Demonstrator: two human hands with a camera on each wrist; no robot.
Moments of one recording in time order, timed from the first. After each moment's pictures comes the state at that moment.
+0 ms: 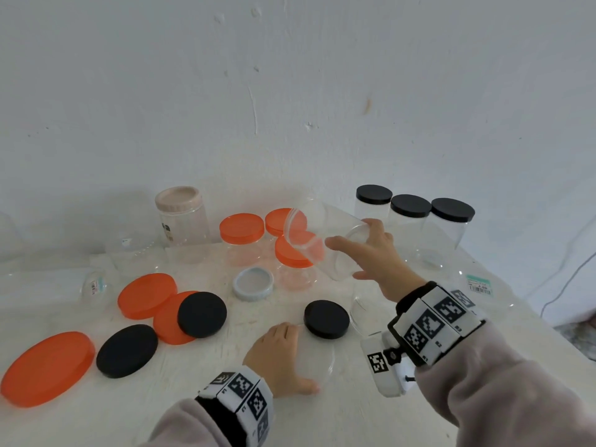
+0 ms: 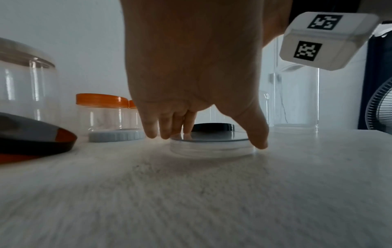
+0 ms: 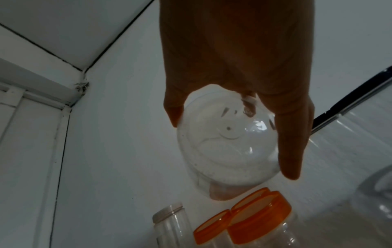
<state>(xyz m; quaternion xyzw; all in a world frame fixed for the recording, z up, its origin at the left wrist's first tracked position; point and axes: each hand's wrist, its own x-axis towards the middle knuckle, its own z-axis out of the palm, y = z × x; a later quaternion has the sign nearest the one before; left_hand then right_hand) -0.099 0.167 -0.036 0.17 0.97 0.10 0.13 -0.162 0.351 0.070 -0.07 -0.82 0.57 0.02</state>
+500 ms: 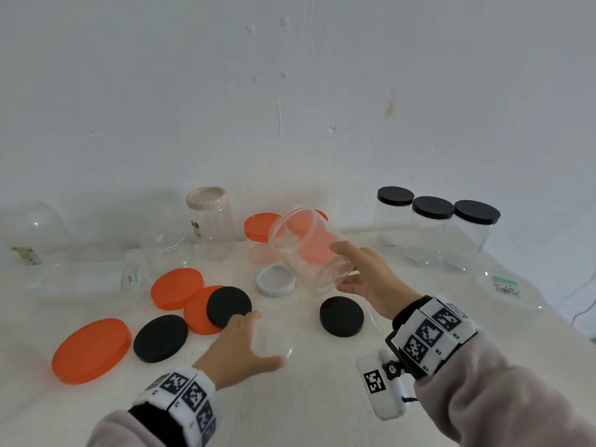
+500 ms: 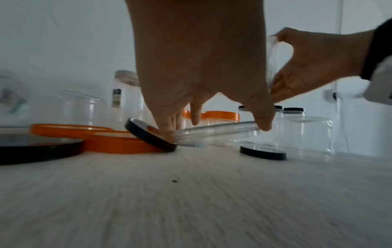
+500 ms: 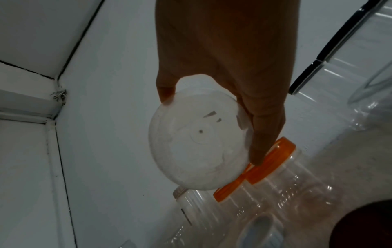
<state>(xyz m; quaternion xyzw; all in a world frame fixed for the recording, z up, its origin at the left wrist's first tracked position) -0.086 0.074 -0.028 0.04 0.95 0.30 0.12 -0.150 0.314 0.048 -0.01 -0.72 0.69 -0.09</state>
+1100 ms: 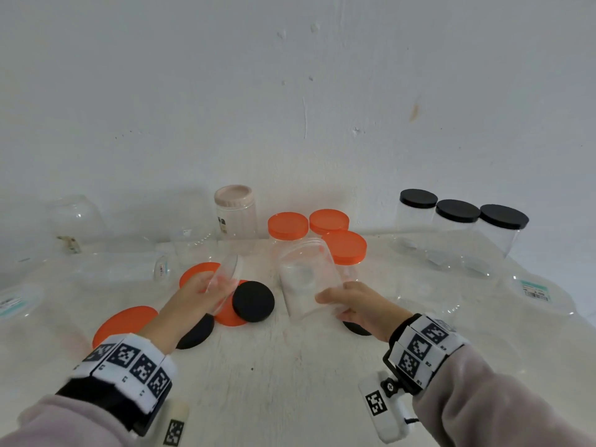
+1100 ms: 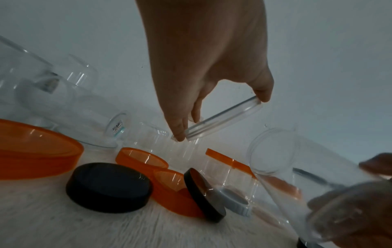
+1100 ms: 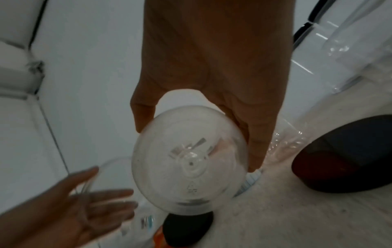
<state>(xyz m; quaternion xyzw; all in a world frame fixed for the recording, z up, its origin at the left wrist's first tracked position) -0.086 -0.010 0.024 -0.09 0.85 0.51 0.01 -0.136 0.277 0.009 0.01 -0.77 0.60 -0.24</state>
